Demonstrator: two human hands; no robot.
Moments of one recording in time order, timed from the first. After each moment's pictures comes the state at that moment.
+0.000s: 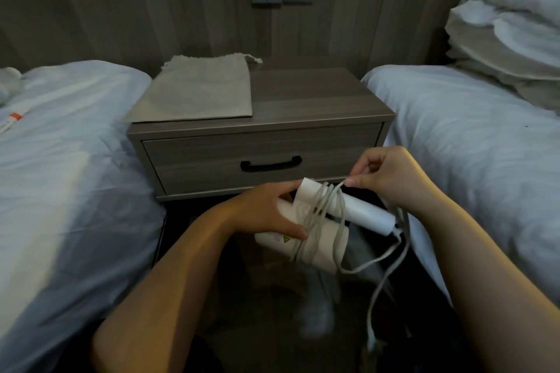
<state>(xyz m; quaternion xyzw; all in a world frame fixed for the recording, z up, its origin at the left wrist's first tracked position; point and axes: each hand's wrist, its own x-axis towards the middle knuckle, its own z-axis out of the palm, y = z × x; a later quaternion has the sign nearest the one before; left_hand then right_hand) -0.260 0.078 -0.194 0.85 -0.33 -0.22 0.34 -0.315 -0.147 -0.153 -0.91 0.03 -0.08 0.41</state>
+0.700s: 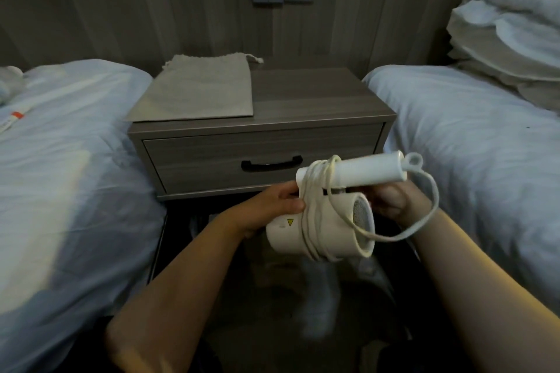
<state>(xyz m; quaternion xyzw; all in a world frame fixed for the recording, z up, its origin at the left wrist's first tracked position) -0.258 0.068 -0.210 0.66 -0.28 -0.33 0.61 -0.296 -0.154 -0.193 -0.63 0.10 0.03 0.77</state>
